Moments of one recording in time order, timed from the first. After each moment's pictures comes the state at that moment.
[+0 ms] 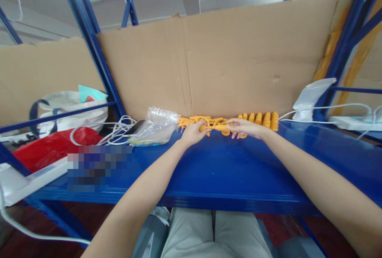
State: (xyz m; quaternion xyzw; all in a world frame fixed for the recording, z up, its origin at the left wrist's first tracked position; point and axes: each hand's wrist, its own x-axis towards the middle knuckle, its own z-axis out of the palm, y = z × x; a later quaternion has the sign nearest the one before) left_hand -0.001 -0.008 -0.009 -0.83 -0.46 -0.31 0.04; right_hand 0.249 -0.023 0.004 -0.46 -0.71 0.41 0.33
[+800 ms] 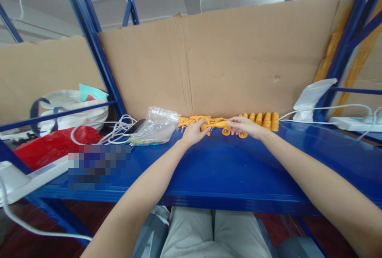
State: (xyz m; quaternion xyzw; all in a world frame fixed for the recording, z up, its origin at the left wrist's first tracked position) left_hand 0.002 -0.011 -0.009 -0.82 -0.47 -0.31 0.05; right_hand 0.244 -0.020 0.003 -0.45 -0.70 0.38 0.39
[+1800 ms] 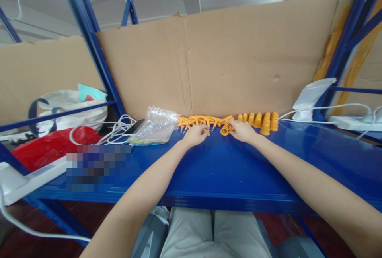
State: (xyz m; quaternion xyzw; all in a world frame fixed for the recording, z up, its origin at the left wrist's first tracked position) left_hand 0.004 -0.007 -0.014 -0.86 -0.44 -0.25 0.02; right_hand 0.233 -0.025 -0.013 -0.60 -0.77 -0.16 0.14
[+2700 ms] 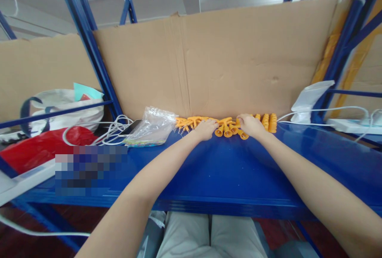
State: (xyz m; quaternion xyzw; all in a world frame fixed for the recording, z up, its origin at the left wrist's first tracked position) left_hand 0.049 0.013 0.001 -0.91 -0.38 -0.07 0.17; right_hand 0.262 -0.013 0.002 -0.66 -0.71 -0.15 0.22
